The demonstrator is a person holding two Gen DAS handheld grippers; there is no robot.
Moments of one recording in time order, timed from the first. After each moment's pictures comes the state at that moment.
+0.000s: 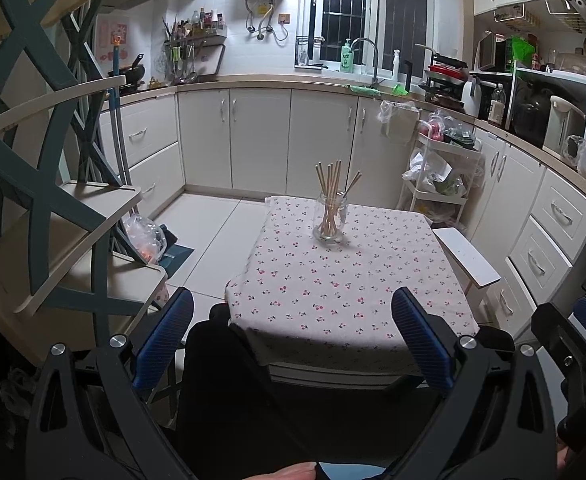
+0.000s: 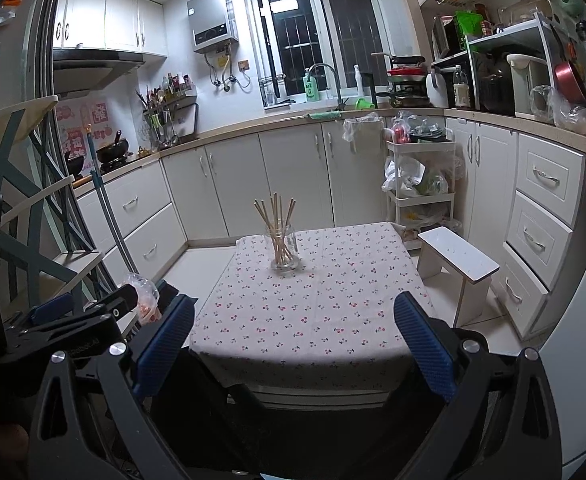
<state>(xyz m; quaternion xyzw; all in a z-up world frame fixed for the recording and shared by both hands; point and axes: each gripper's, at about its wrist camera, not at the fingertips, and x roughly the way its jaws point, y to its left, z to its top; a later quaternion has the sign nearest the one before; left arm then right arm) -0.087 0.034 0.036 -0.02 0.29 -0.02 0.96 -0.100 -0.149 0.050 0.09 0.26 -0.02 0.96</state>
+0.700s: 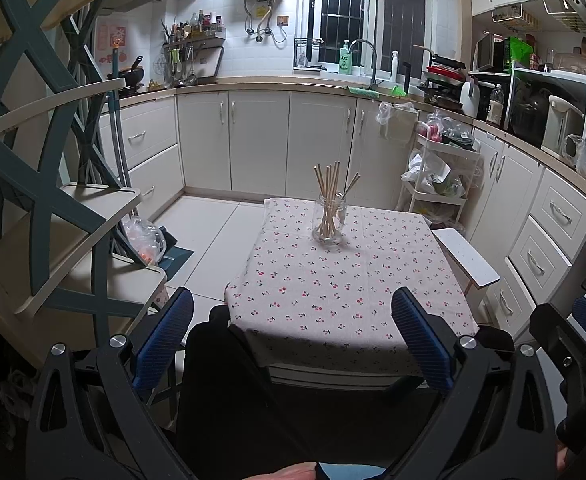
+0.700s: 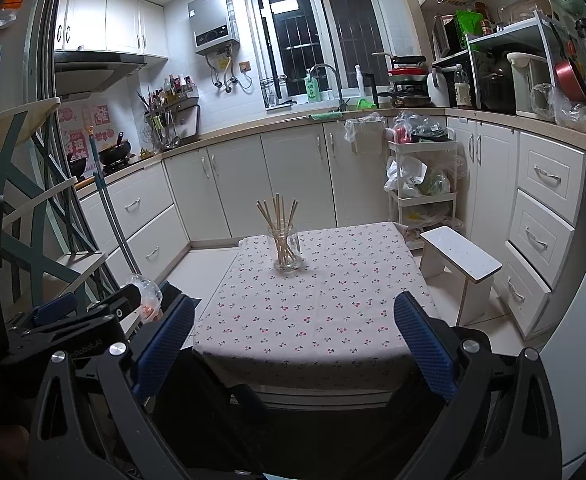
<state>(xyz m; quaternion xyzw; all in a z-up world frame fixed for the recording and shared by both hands) -0.089 0.032 0.037 -0.02 0.29 -0.02 0.96 -0.102 -0.146 0.052 0.09 0.25 -0.02 0.96</state>
